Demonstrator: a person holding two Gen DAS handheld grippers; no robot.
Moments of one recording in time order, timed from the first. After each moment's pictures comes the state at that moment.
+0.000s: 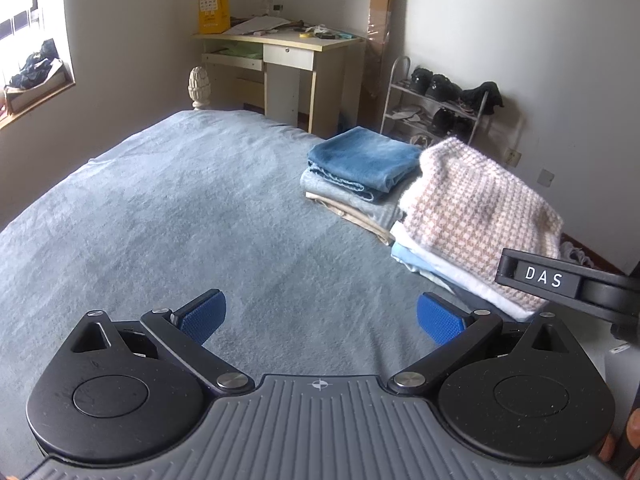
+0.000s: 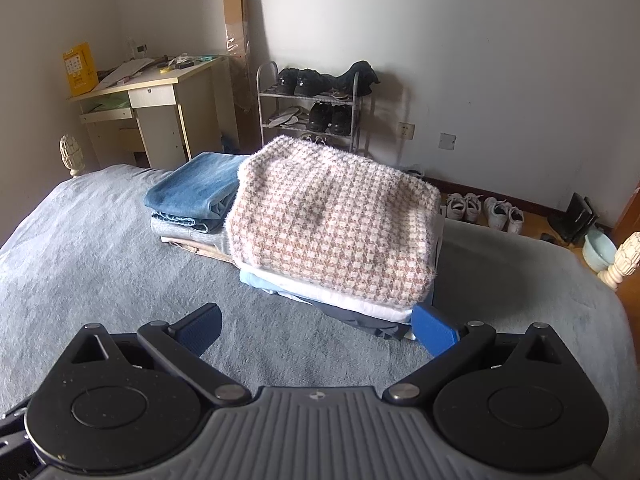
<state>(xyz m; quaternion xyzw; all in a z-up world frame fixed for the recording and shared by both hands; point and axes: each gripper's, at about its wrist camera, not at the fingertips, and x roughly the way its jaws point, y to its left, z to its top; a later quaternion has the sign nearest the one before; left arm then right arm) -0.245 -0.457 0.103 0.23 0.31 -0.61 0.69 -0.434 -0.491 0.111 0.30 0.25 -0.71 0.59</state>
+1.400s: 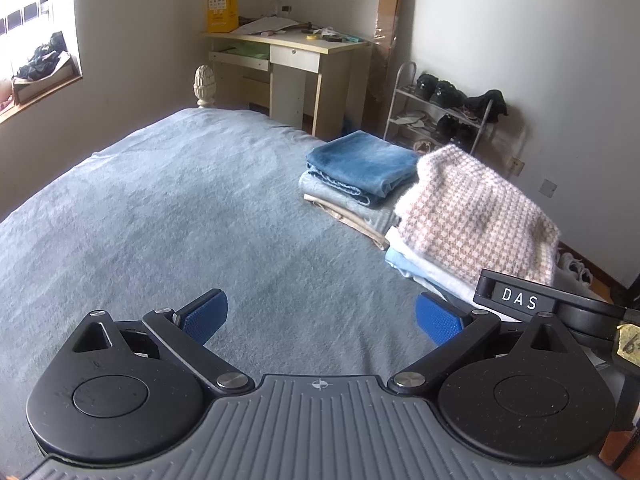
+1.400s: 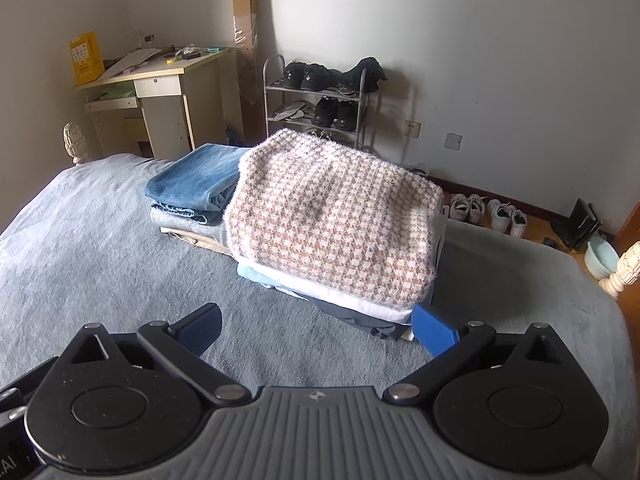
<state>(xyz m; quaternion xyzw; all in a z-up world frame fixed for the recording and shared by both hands) -0.255 -0.457 0.107 0.22 0.32 -0.61 0.69 -0.437 -0.493 0.108 0.29 0.26 -0.70 0.60</state>
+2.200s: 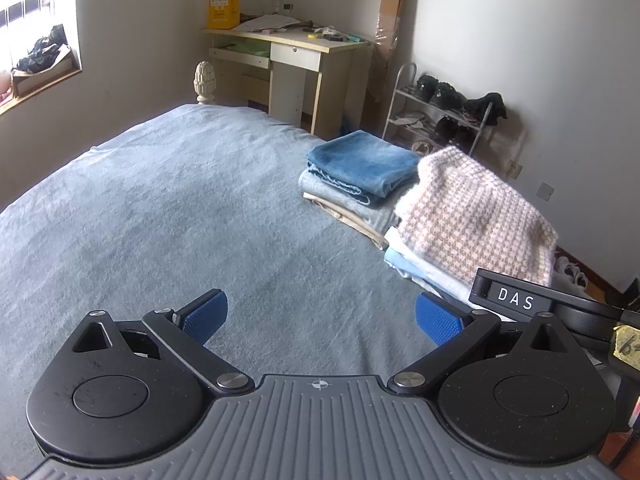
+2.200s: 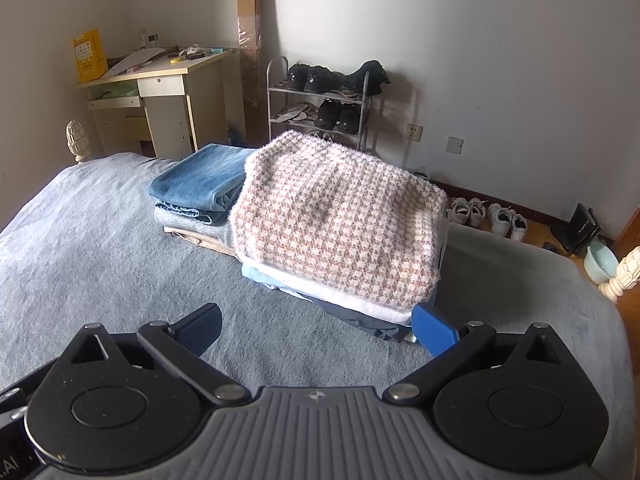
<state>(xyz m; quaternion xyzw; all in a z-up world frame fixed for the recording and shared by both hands) -0.250 -0.457 0.106 0.21 0.33 -0.61 0.69 -0.430 -0.492 0.108 0.28 0.27 -0.70 0.60</state>
